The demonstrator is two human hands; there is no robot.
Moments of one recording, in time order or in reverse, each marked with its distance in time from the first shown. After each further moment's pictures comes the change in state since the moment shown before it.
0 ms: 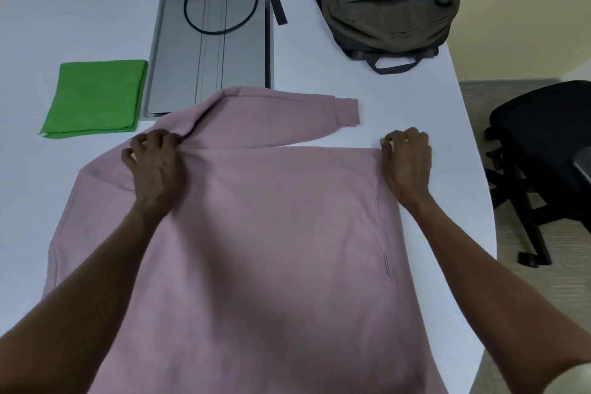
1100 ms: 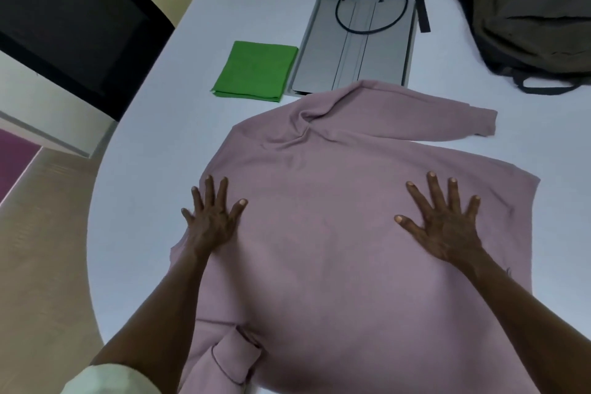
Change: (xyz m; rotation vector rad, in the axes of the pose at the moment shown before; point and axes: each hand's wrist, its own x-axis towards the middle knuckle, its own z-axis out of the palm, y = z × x) left_hand -0.184 -0.173 -0.002 -0.075 -0.566 -0.419; right_hand -0.127 -0.089 0.030 -0.217 -0.608 -0.370
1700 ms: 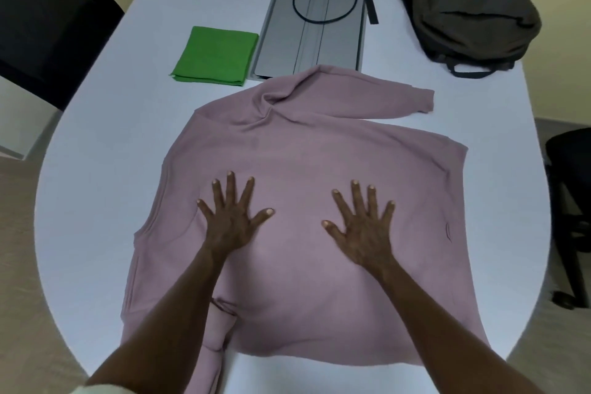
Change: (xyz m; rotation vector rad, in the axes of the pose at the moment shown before) left_hand -0.060 0.071 0.045 -0.015 0.011 0.290; right_hand -0.078 -0.089 0.038 0.034 0.101 -0.013
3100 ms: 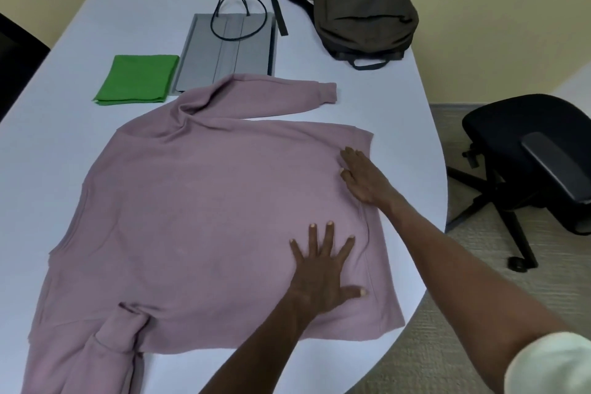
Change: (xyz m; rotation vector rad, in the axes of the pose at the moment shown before) left_hand -0.146 0.275 0.116 0.197 -0.086 0.653; right_hand 0.002 0.186 -0.072 0.353 -0.050 0.017
